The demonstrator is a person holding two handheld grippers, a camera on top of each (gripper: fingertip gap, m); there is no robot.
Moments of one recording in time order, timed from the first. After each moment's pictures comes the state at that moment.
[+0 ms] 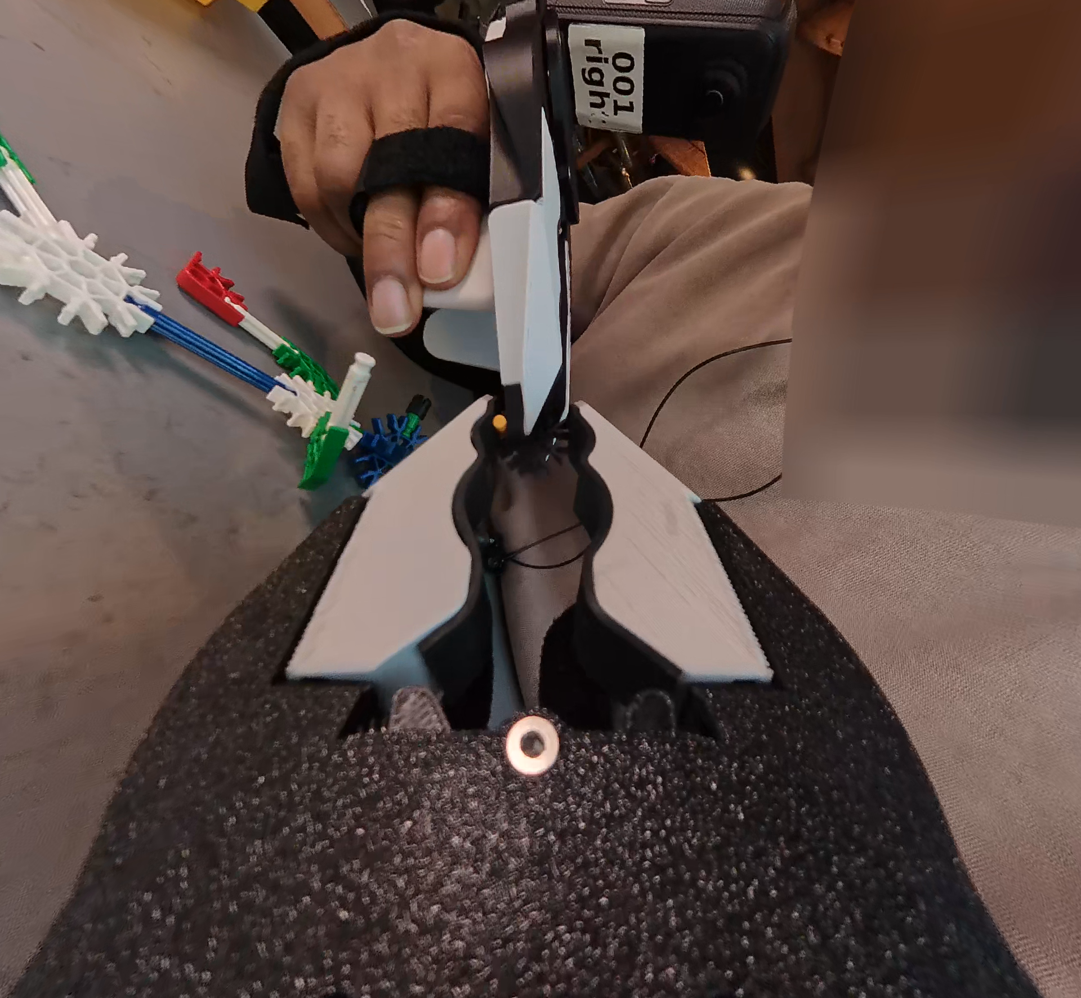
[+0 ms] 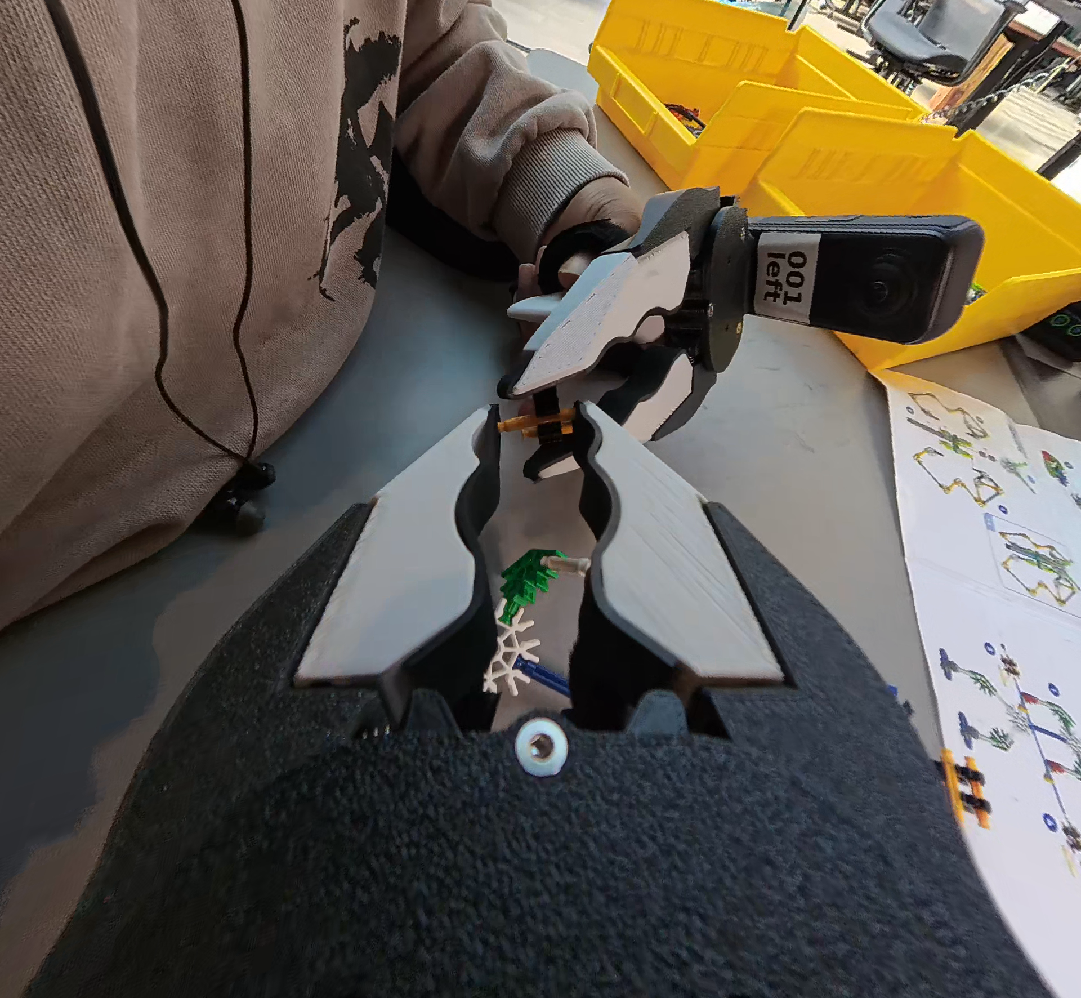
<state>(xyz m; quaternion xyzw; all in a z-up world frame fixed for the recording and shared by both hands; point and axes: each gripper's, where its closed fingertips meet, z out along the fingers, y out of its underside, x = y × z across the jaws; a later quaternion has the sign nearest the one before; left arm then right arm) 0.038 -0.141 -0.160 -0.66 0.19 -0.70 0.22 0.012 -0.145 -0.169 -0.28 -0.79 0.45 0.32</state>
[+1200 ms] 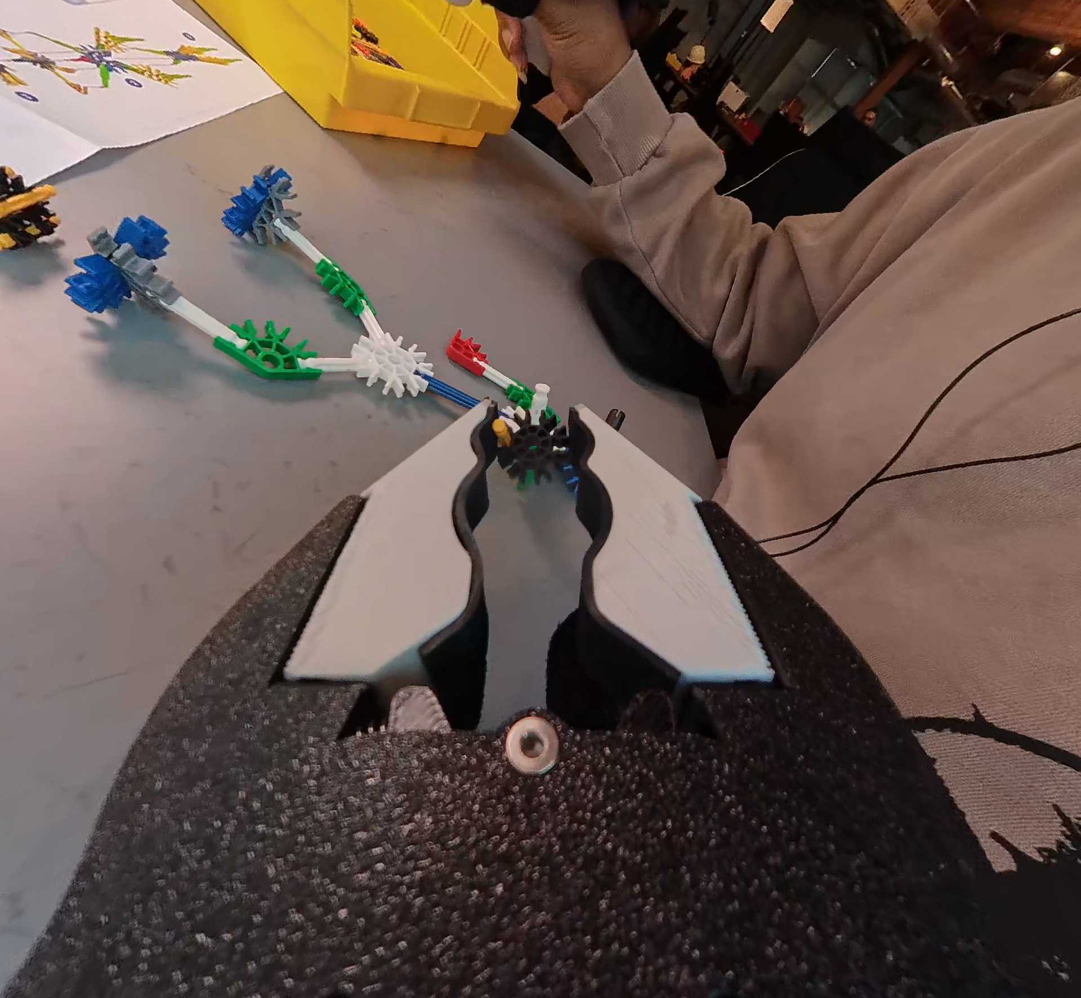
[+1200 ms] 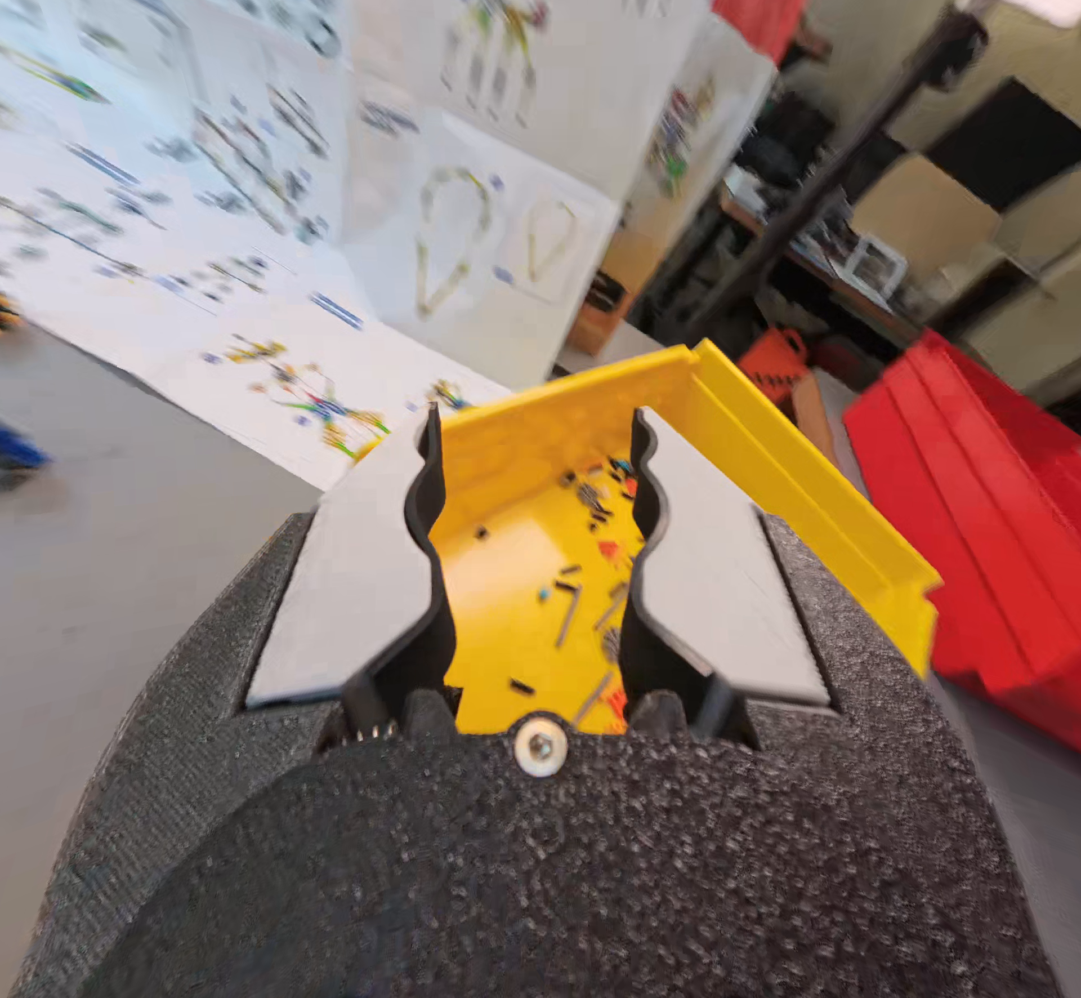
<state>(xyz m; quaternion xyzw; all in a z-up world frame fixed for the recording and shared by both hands) 0.008 -0.099 -0.184 -0.75 0.25 -0.48 0.39 0.188 0.193 -0.111 -0.67 -0.42 0.06 0.60</state>
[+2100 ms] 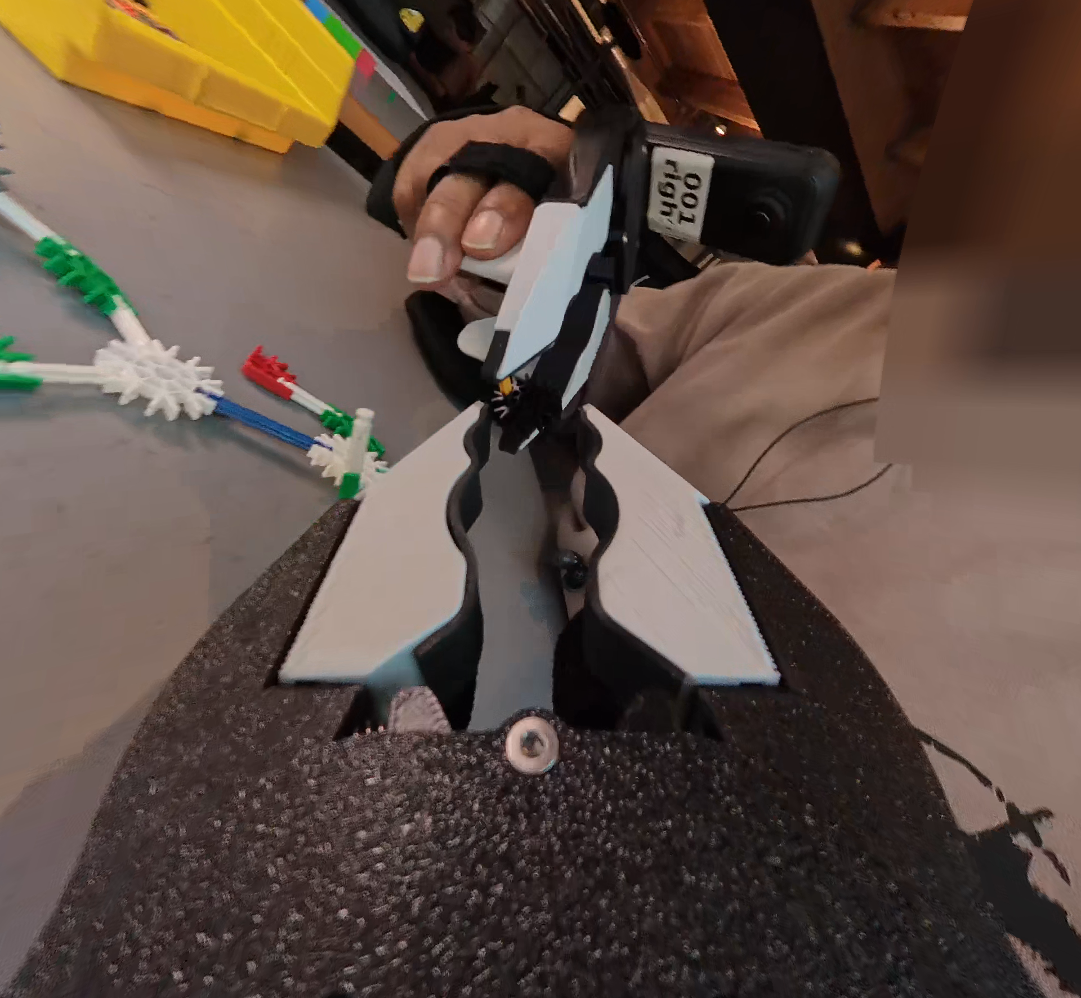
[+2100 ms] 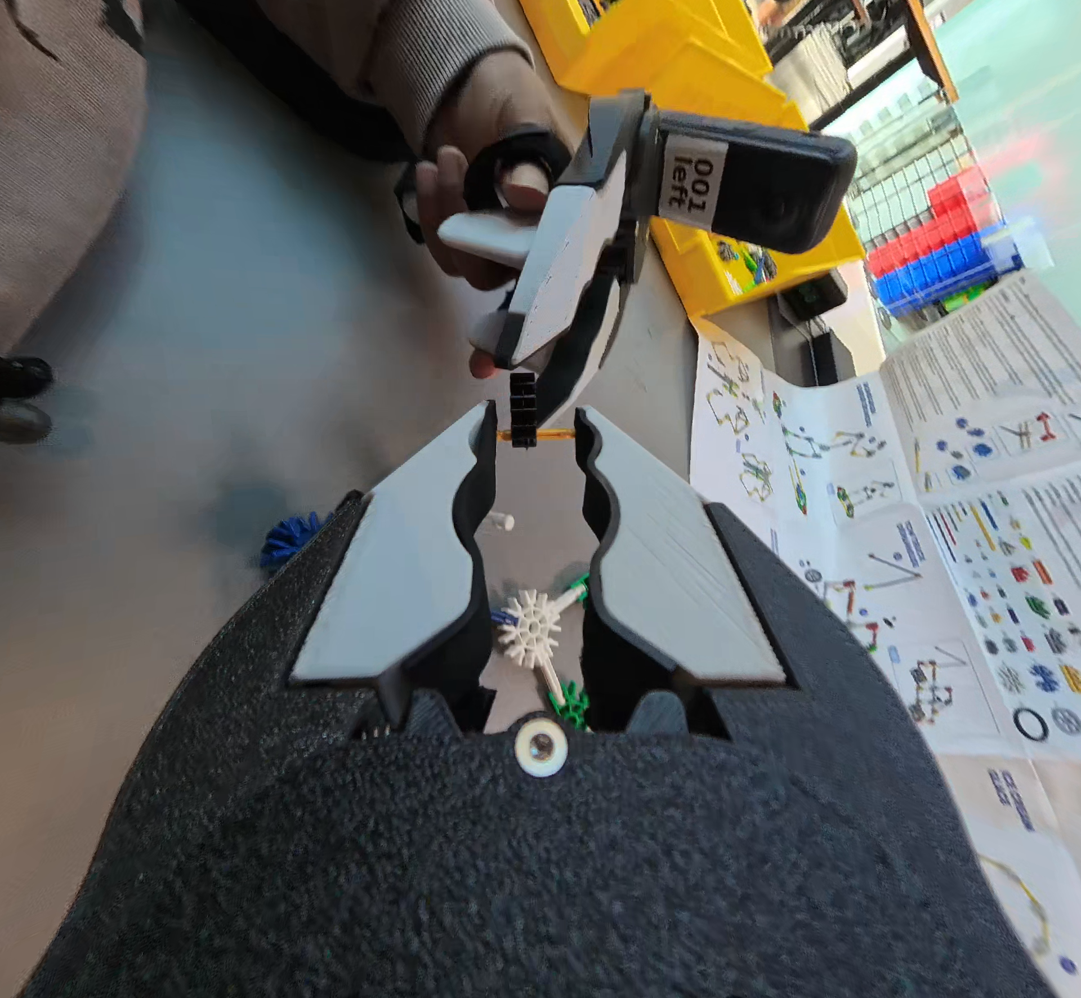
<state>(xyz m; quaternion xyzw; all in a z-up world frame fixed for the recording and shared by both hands) 0.032 -0.136 -0.144 -0.66 0.22 -0.64 0.33 0.011 -0.125 -0.154 -0.27 -0.81 0.24 0.45</state>
